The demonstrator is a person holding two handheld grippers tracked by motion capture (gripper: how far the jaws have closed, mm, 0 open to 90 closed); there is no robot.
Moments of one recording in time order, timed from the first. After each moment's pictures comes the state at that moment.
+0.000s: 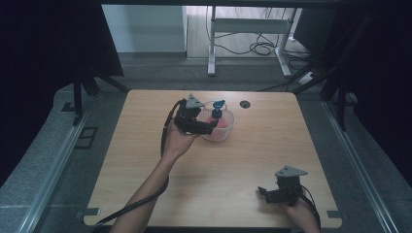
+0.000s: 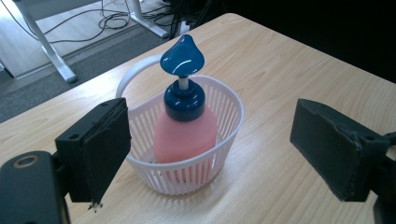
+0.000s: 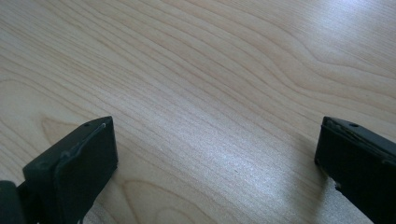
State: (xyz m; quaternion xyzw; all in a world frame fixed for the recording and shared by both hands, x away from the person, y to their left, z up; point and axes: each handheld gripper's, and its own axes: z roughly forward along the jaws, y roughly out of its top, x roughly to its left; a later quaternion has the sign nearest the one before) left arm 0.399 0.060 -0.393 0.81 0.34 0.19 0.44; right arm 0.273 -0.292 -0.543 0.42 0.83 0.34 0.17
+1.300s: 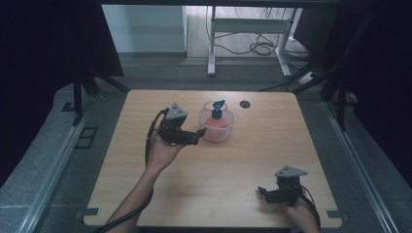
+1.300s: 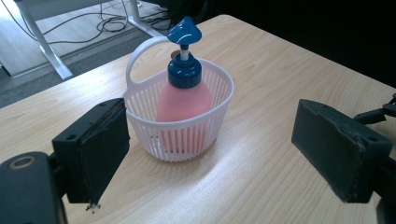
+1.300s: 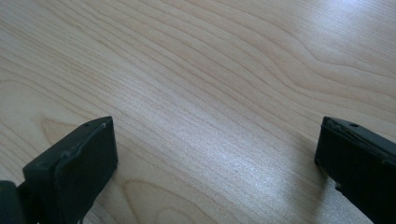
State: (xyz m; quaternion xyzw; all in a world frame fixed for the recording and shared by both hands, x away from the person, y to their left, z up) left arm 0.360 0.099 -0.392 0.80 0.34 0.18 0.46; right arm 0.273 -0.292 -0.543 0.42 0.82 0.34 0.17
